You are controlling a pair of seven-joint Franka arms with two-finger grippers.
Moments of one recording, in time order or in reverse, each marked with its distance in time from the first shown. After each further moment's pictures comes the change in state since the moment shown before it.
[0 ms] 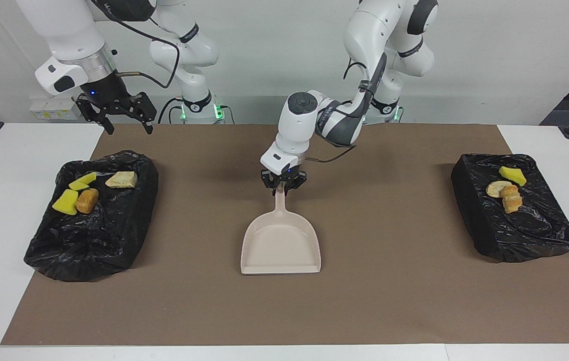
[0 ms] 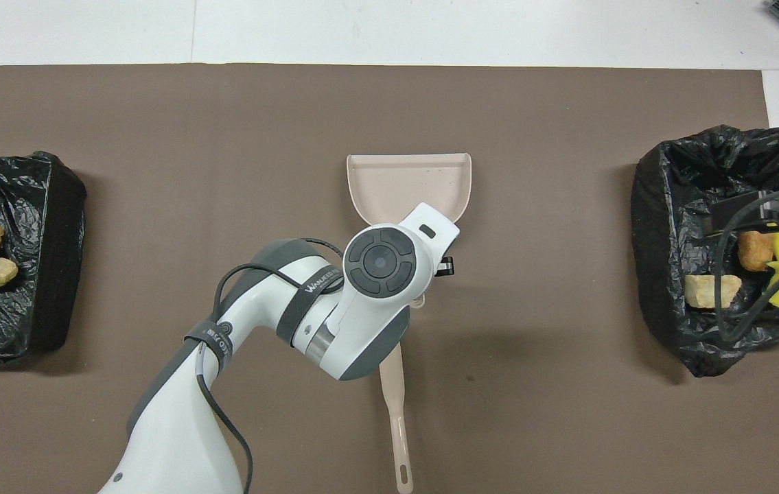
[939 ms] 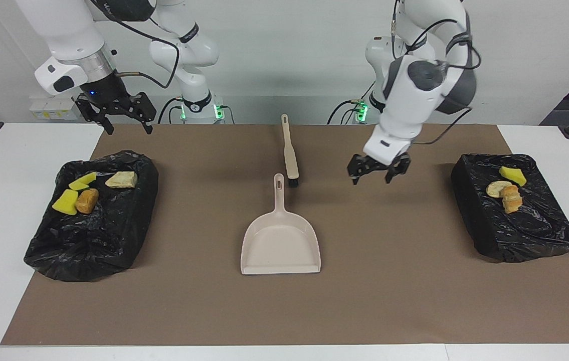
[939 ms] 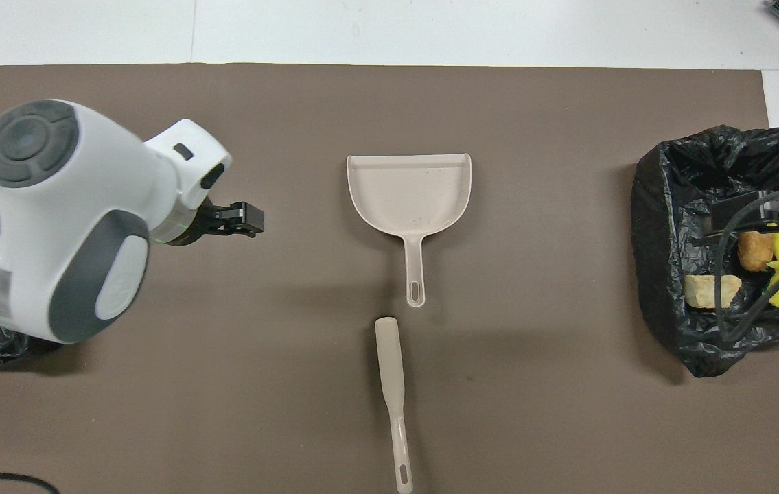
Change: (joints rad) left arm 0.373 -0.336 0.063 -0.069 0.000 -0.410 0.480; right arm 0.000 0.000 0.000 0.000 0.000 0.000 0.000
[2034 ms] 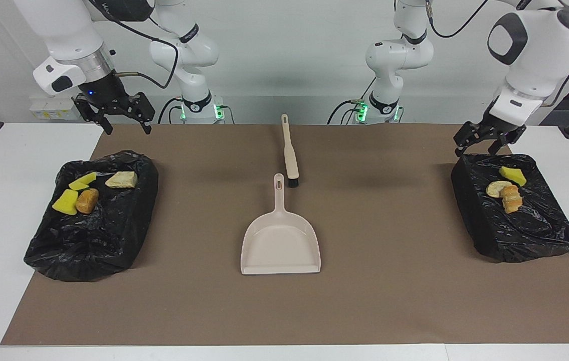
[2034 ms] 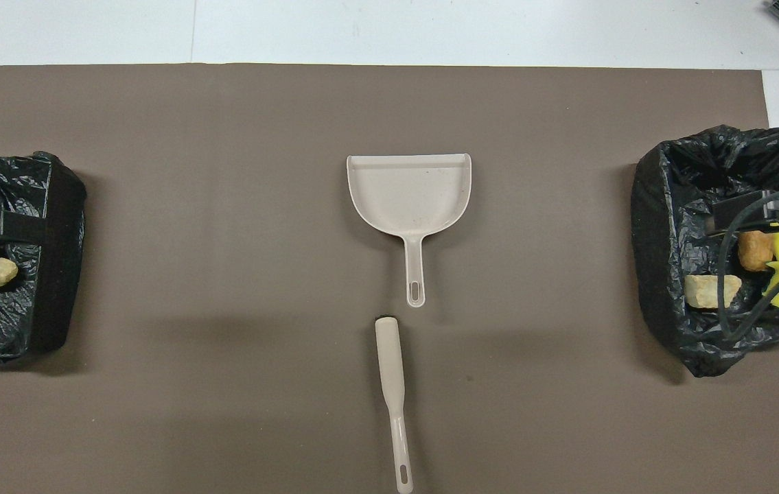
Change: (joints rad) left arm 0.357 -0.150 -0.001 0.033 0.035 -0.150 0.319; right arm -0.004 0.000 -0.002 0.000 0.000 0.000 0.000
